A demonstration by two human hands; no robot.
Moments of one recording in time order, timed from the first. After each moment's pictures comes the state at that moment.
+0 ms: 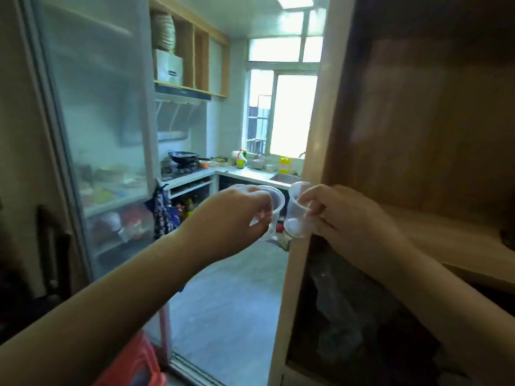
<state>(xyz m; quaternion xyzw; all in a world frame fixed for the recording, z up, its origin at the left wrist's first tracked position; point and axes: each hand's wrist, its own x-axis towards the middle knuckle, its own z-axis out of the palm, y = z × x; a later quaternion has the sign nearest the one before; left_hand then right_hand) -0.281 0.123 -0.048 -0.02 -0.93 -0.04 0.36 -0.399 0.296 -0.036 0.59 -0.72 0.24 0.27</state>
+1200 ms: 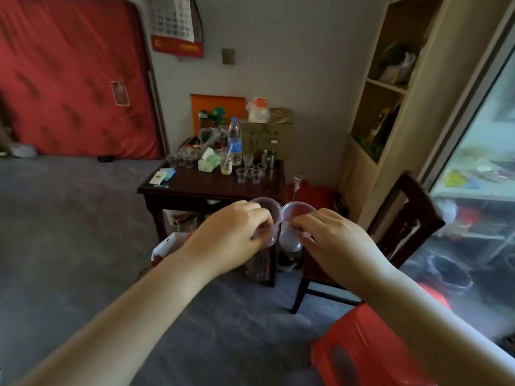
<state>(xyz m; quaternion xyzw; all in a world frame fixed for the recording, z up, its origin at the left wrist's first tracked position) 0.293 -0.156 -0.174 0.53 -0.79 0.03 0.30 0.091 -0.197 -0.172 0.92 -0.30 0.25 0.06</state>
